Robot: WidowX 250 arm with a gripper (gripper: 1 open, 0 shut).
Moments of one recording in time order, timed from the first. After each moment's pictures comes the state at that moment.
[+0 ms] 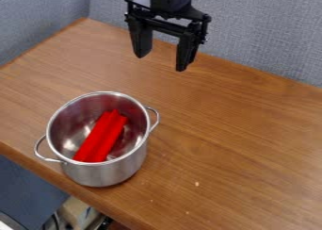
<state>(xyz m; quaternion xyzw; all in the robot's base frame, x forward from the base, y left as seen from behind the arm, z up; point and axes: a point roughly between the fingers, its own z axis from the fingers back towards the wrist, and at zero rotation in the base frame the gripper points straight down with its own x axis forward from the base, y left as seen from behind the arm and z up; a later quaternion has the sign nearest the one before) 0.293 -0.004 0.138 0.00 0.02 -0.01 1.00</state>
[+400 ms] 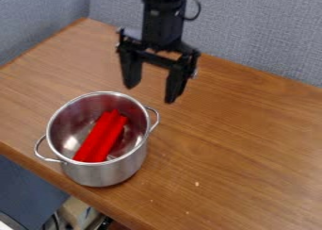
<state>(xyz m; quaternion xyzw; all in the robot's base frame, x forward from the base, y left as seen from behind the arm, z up) 0.263 -0.004 0.111 0.00 0.07 0.00 1.00</state>
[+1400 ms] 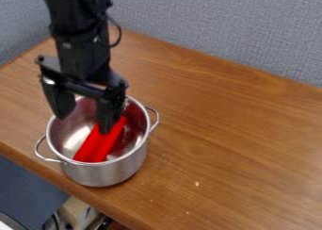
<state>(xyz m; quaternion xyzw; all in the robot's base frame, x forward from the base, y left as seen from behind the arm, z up) 0.192 0.037 0.103 0.00 0.00 0.05 1.00</state>
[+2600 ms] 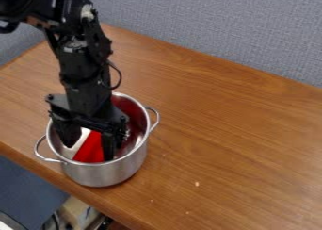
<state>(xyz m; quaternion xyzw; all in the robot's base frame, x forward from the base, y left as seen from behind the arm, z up) 0.201 0.043 0.049 0.00 0.00 0.06 1.00</state>
